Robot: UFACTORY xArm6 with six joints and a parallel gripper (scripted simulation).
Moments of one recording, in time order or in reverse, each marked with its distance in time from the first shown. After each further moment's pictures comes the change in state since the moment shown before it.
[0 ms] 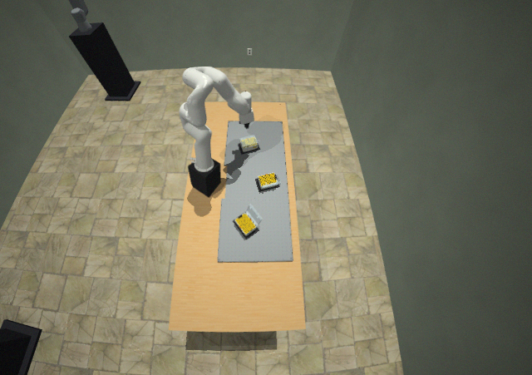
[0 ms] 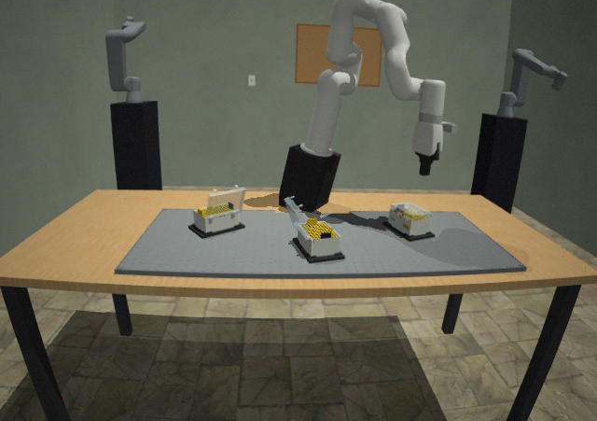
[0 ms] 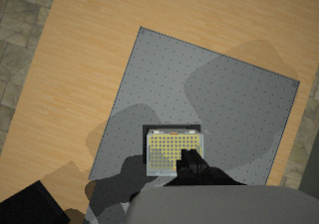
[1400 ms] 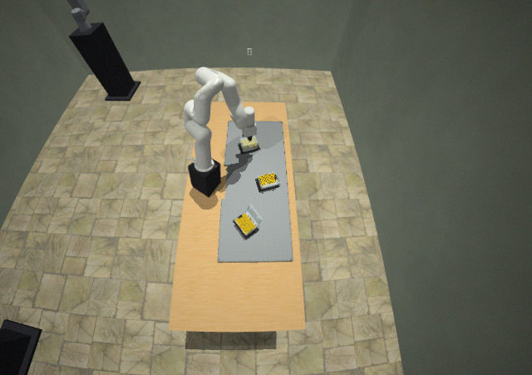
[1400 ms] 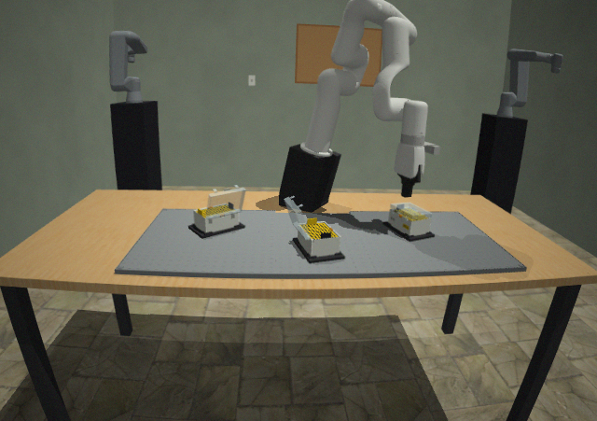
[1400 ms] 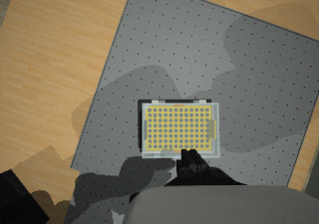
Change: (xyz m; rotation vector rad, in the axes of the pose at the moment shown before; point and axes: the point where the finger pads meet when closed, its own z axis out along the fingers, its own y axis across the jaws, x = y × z) arm -0.066 0.000 0.068 0.000 -0.004 0.000
